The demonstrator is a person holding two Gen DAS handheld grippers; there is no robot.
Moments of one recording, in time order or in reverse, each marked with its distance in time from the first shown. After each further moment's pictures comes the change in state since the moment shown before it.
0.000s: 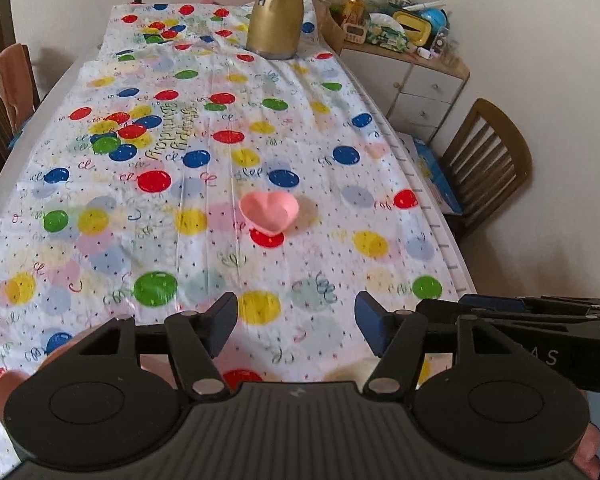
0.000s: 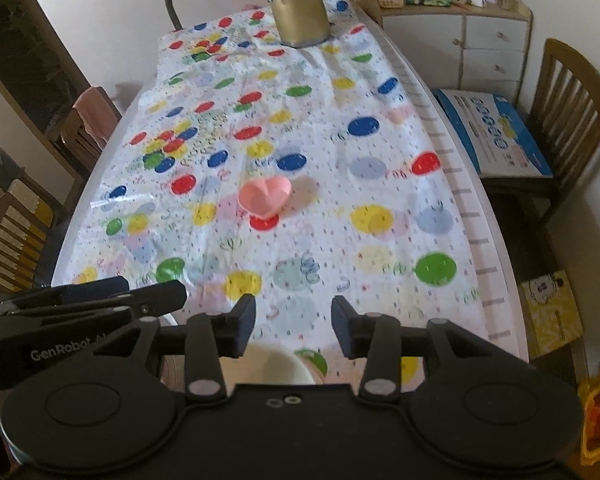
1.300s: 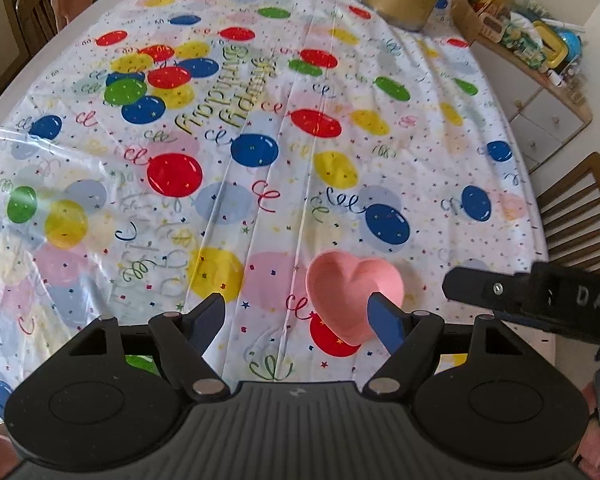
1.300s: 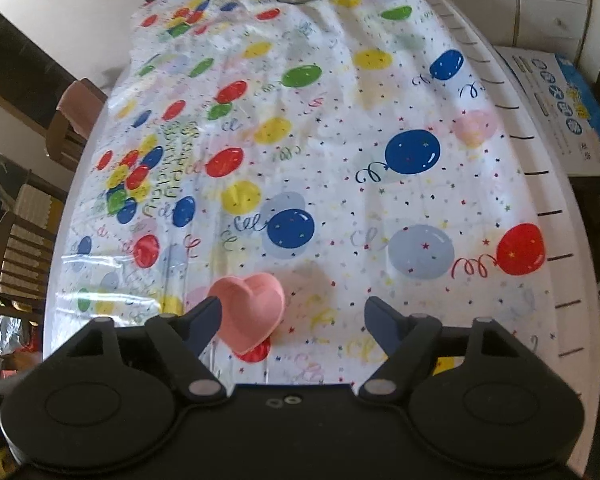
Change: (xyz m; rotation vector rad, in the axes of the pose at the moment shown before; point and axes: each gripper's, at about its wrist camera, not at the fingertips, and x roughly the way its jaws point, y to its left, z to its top) left arm 0.172 0.055 0.080 -0.281 0.131 0.161; right arm 0.185 -0.043 0.140 0.075 0.192 0.115
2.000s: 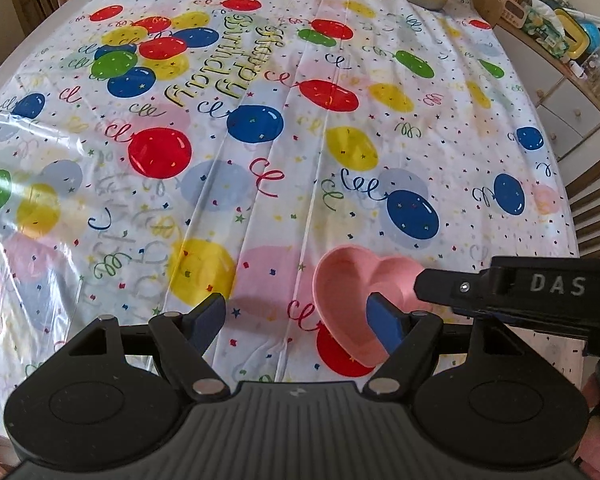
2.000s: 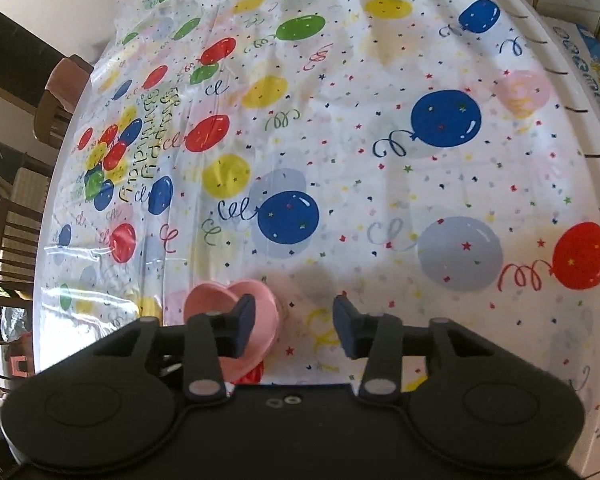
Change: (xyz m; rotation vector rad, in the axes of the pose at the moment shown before) left arm 0.042 -0.003 -0.001 -0.020 0.025 0.035; right arm 0.056 -0.003 0.013 0.010 0.114 0.032
